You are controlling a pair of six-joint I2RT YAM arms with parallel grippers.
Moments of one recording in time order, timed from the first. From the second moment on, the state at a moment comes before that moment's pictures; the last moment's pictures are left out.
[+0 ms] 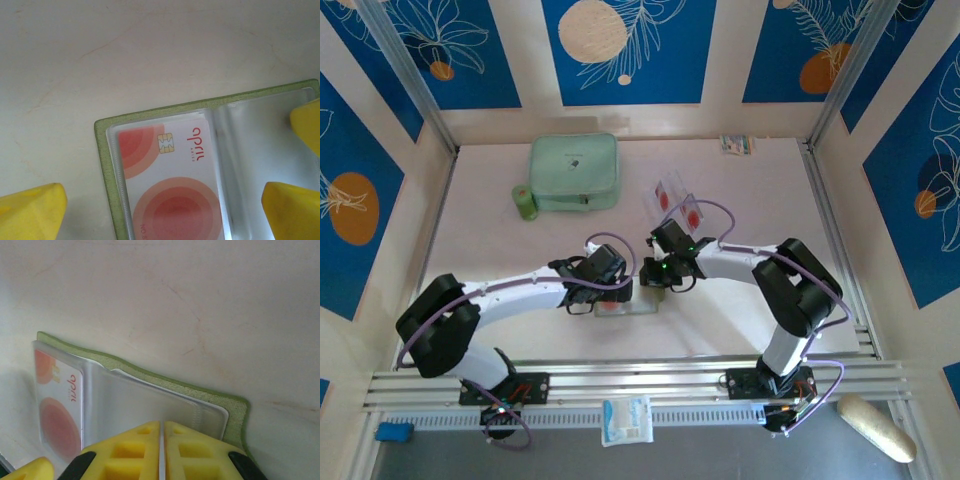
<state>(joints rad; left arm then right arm) -0.88 1.48 0.81 -0.46 -0.20 -0.73 0.69 1.73 0.90 -0.26 -0.34 0.64</state>
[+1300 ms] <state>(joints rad) -0.89 1.53 0.73 -0.35 -0.21 -0.73 0.68 1.71 0.86 -0.13 -0.43 0.75</state>
